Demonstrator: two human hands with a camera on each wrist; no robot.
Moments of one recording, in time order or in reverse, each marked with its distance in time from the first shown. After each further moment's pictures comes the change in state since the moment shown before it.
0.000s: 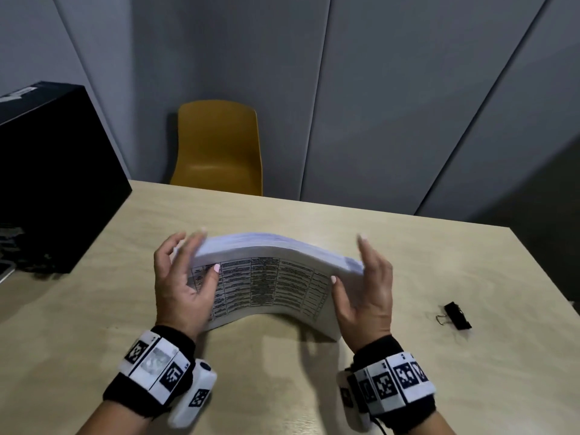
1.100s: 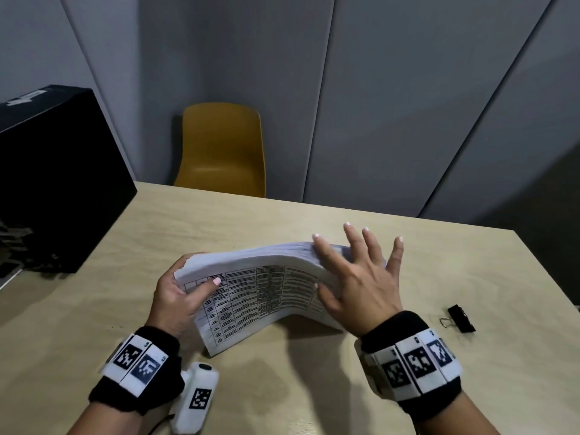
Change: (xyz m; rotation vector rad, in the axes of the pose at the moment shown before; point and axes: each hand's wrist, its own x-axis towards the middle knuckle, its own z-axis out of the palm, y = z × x) left_hand 0.000 -0.002 -0.015 -0.573 -0.289 -0.390; right_hand 0.041 -0.049 -0.011 -0.862 -0.569 -0.075
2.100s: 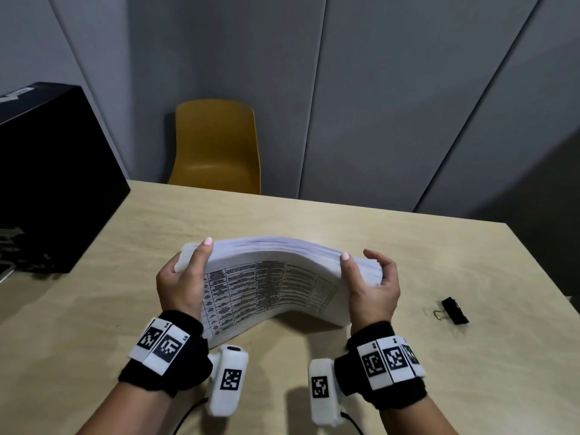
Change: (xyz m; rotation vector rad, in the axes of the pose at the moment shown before) left_hand 0.008 0.012 0.035 -0.050 0.422 -0.113; right_hand -0.008 0.005 0.047 1.345 0.510 0.739
